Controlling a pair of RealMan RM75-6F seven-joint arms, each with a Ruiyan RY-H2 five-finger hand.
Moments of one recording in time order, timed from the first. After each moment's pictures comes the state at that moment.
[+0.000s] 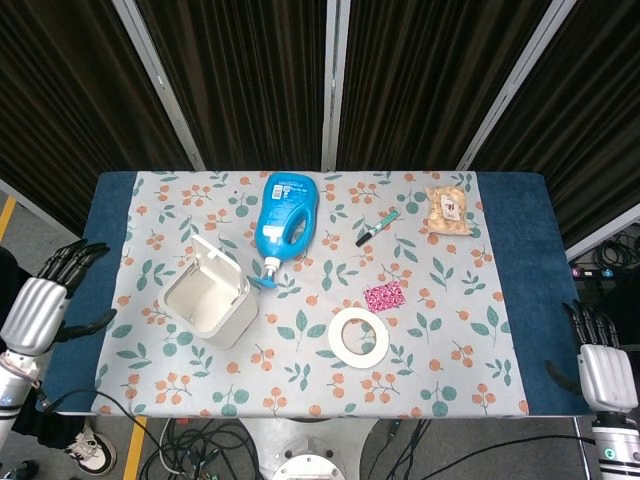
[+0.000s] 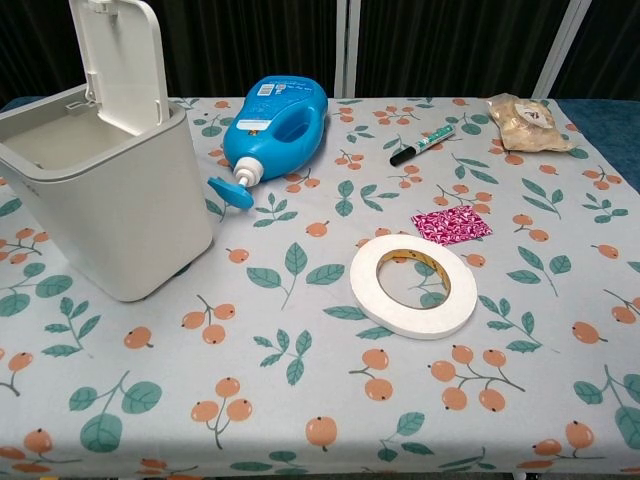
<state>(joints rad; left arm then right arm) -0.27 -1.04 -0.11 -1.57 1.66 1.48 -0.35 0.03 -1.29 0.06 -1.32 -1.47 1.46 0.14</state>
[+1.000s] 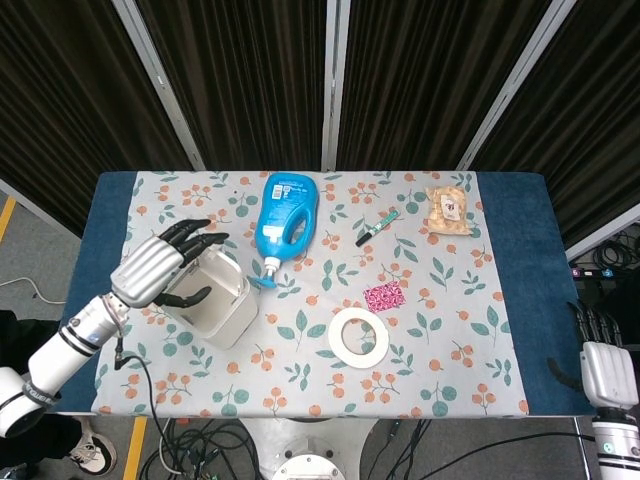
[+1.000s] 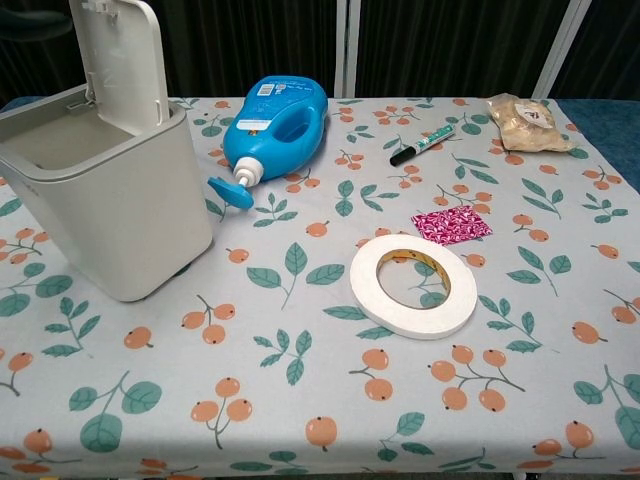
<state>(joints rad) -0.63 -1.04 -0.15 -1.64 1.70 1.12 -0.34 0.04 -1.32 0.07 -1.27 -1.42 1.43 0.14</state>
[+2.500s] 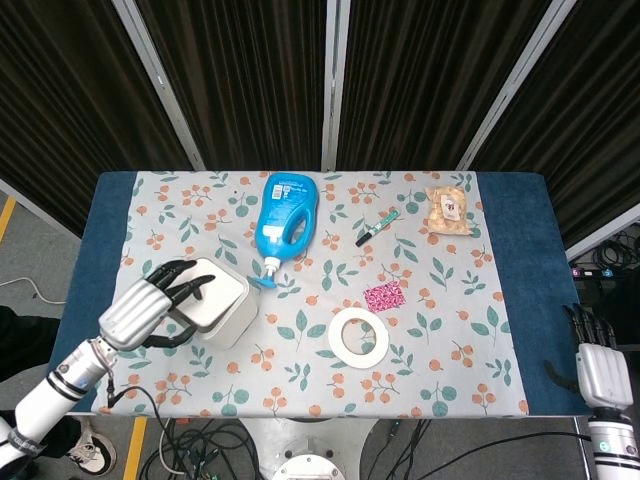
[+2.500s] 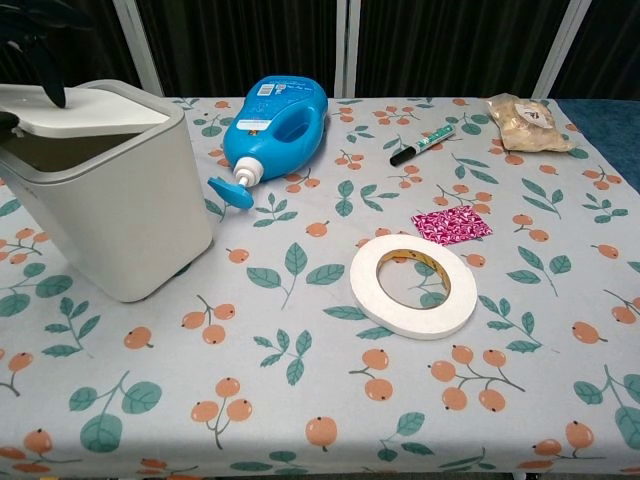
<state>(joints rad) -0.51 -1.07 0.01 -1.67 1.76 1.27 -0.20 0.04 -1.34 0.07 -1.23 -1.41 1.38 0.16</state>
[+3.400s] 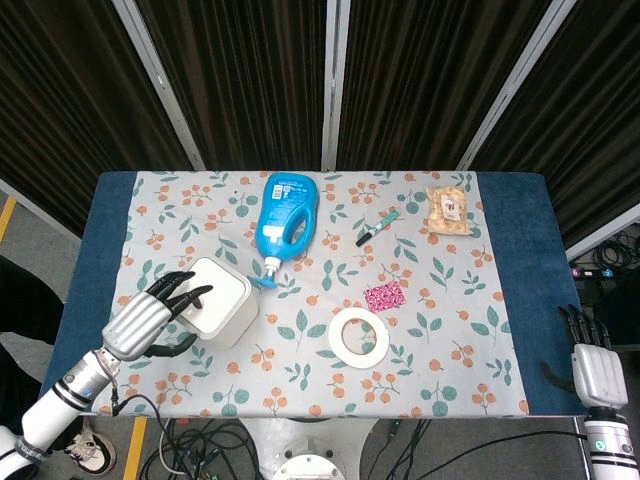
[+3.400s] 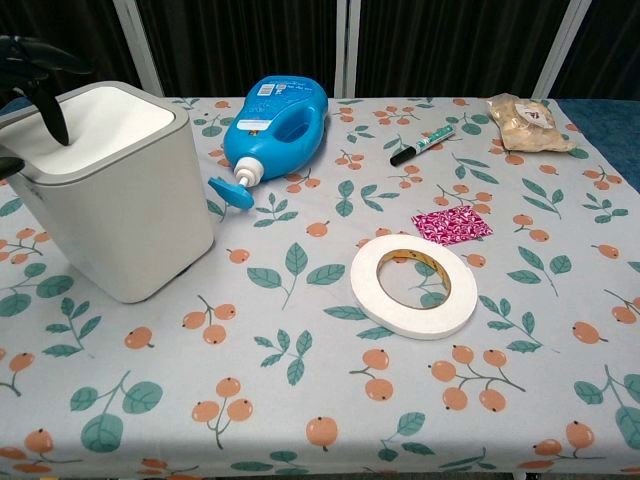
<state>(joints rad) -0.48 -1.15 0.06 -1.60 1.76 1.27 -0.18 0.05 -1.36 0.06 -1.21 -1.41 1.37 0.17</state>
